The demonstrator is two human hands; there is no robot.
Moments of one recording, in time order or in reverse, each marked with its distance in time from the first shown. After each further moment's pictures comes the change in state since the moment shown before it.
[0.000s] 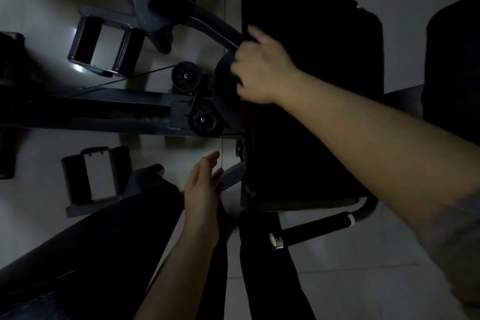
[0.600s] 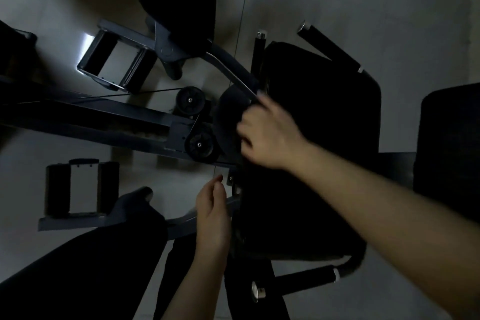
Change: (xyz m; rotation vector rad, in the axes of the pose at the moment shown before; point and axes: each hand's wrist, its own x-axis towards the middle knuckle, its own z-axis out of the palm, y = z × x) left_hand 0.016 0.001 0.037 0.140 0.077 0.068; right_hand -0.012 -0.008 0.015 0.309 0.186 -0.109
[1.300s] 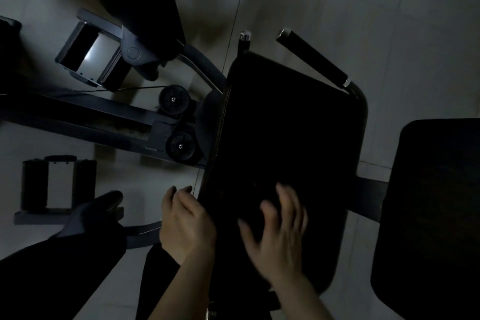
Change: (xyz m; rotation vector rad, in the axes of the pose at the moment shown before) left_hand 0.019 0.008 0.075 0.535 0.499 -0.014; right_hand -0.150 -0.029 0.076 0.484 0.347 0.607
